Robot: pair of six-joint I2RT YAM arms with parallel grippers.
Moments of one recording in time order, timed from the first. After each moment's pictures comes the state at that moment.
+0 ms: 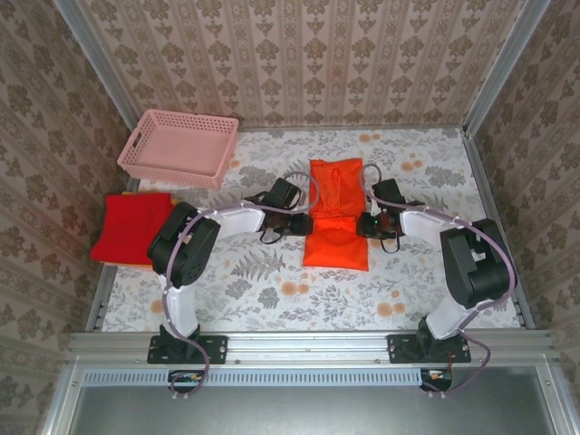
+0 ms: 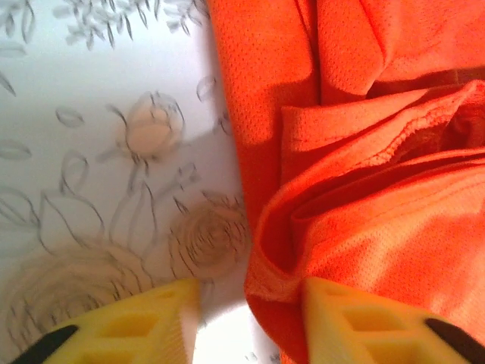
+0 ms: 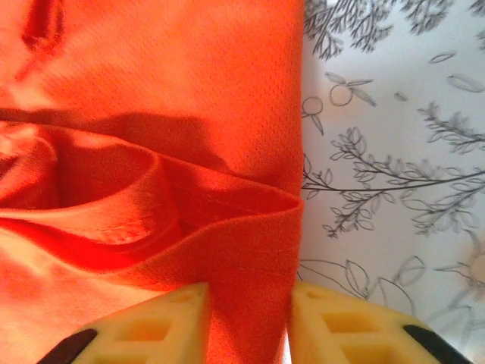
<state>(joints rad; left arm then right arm) -0.70 1.92 1.16 -0.24 0.26 -0.51 0.23 1.63 0.87 -0.35 -0.14 0.35</state>
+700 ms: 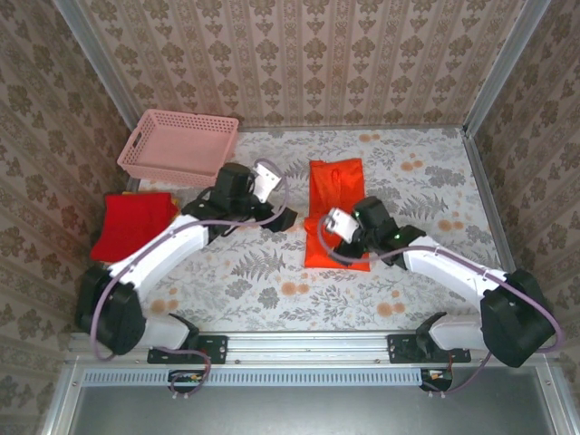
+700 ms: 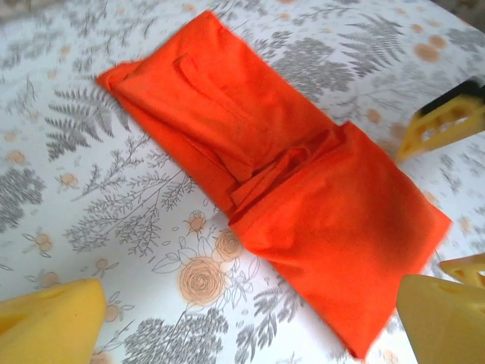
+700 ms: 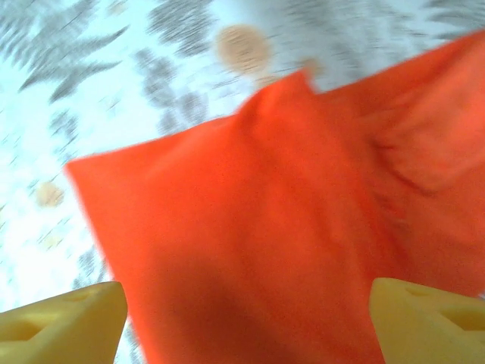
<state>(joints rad) -0.59 1.31 1.01 -0.35 0.36 0.11 0.56 1.27 0.72 -0.31 -0.12 -0.52</state>
